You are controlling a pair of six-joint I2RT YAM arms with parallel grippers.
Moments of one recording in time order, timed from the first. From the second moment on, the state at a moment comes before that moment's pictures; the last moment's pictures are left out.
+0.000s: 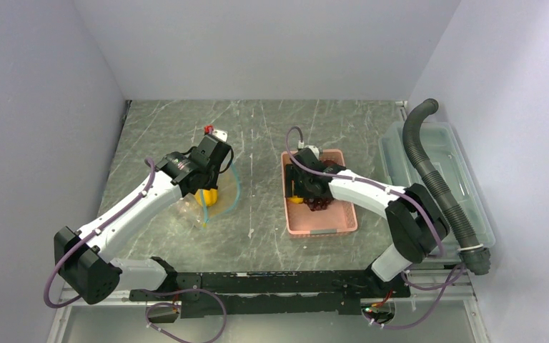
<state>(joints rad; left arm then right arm) -0.65 1.27 1.19 -0.93 -0.47 -0.31 0.67 1.57 0.96 -0.37 0.16 0.59</state>
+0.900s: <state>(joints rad) -0.65 1.27 1.19 -0.93 -0.47 -0.31 0.67 1.50 0.96 -0.36 0.18 0.59</state>
